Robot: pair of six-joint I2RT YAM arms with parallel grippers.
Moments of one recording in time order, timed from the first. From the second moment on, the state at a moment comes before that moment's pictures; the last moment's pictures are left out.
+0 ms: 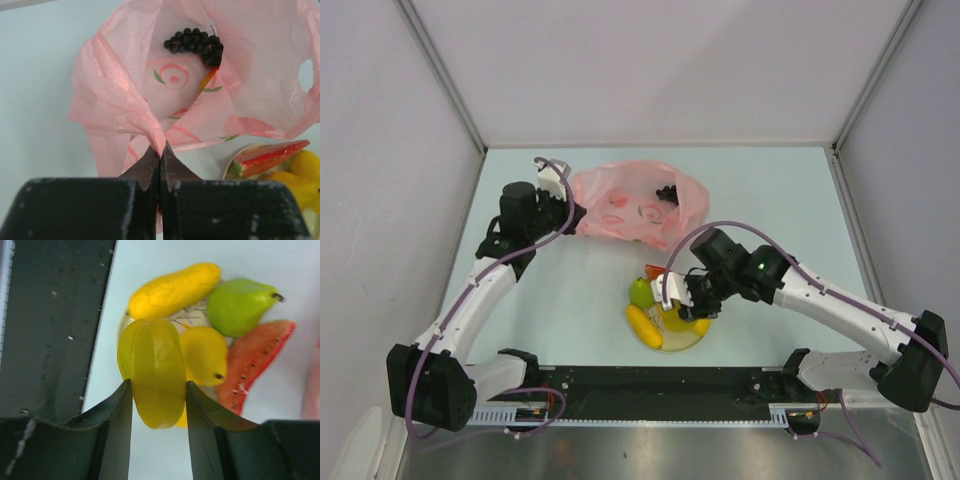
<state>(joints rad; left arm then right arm) -0.22 1.12 0.88 -0.14 0.31 -0.06 0.90 1.20 1.07 -0.86 -0.47 -0.84</state>
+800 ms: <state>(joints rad) -0.22 1.08 0.81 -0.13 0.33 -0.16 1.11 1.24 0.87 -0.62 -0.28 -0.20</state>
